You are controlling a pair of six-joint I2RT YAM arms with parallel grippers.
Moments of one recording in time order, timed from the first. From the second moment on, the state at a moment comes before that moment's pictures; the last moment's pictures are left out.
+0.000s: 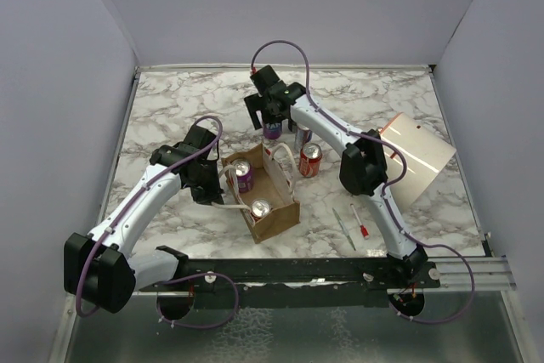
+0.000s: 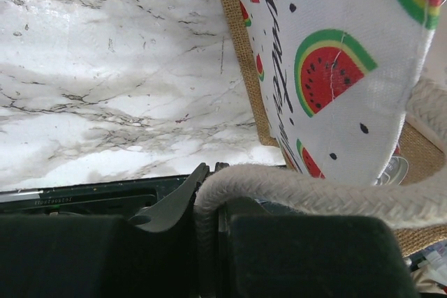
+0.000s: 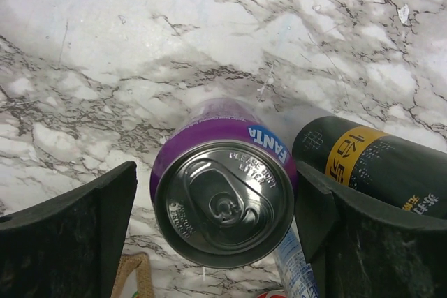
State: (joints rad) left arm -0.39 1.17 0.95 -1.06 0.17 -0.60; right arm 0.70 2.44 2.33 -0.81 0.23 0.19
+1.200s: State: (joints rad) left arm -0.39 1.00 0.79 -0.89 0.23 -0.64; right arm 1.05 1.80 1.99 -0.95 -0.02 0.30
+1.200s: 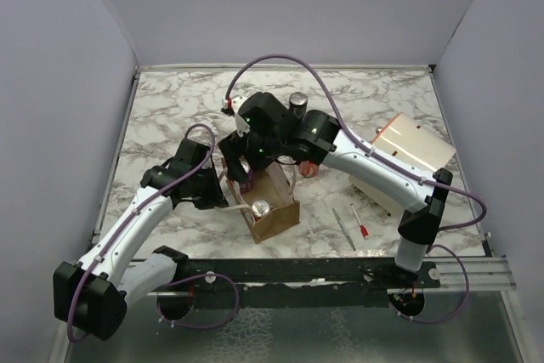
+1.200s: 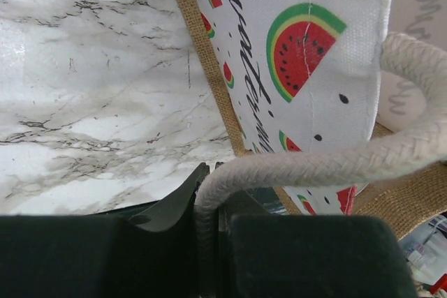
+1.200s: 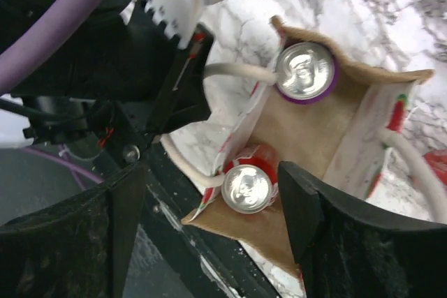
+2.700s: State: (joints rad) left arm -0.39 0.88 0.79 -1.01 0.22 -0.65; right arm 1.13 1.91 1.60 -0.90 0.01 0.41
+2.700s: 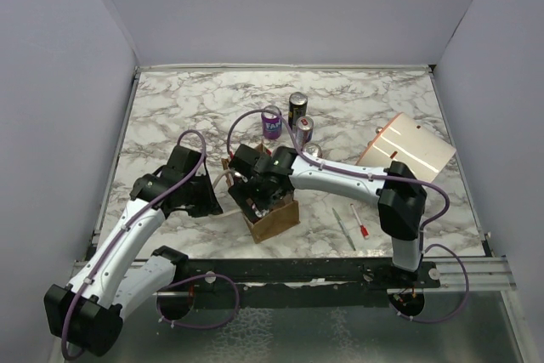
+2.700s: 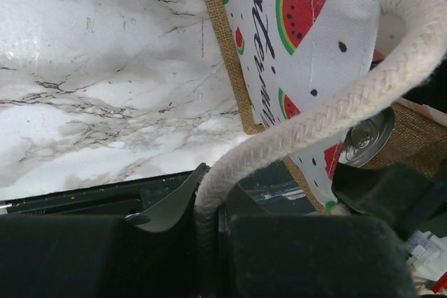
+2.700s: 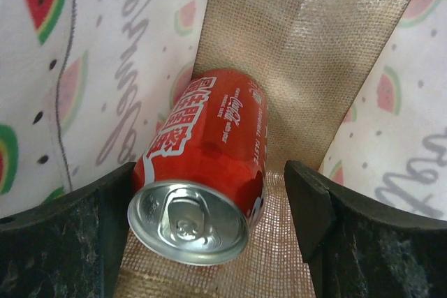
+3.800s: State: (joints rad) left arm -0.39 0.94 0.79 -0.96 0.22 -0.65; right arm 1.14 1.91 1.55 -0.84 0.05 0.39
